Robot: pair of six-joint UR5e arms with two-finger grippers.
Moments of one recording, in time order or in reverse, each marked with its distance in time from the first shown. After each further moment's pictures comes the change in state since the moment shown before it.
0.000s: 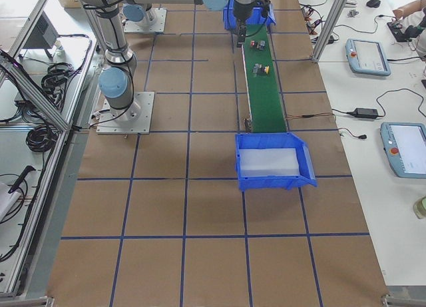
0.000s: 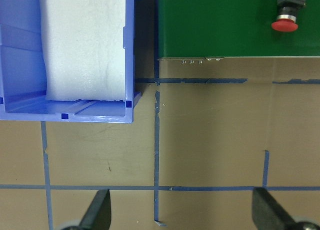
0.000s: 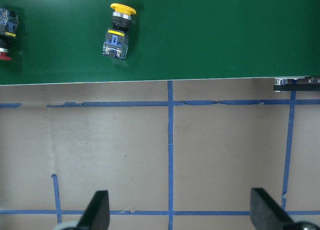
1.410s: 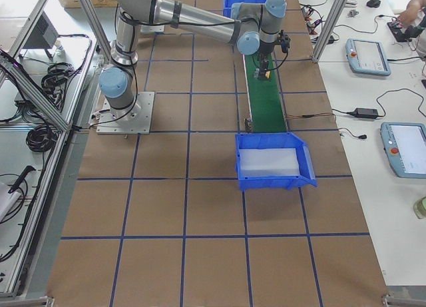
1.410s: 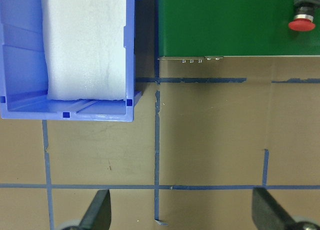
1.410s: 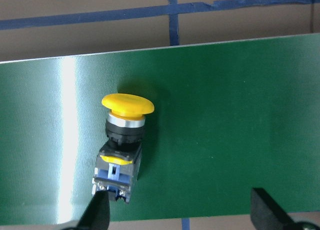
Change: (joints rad) left arm 0.000 0.002 0.001 -0.003 0.001 0.000; right arm 0.012 0.385 -0.007 -0.349 0.016 0.075
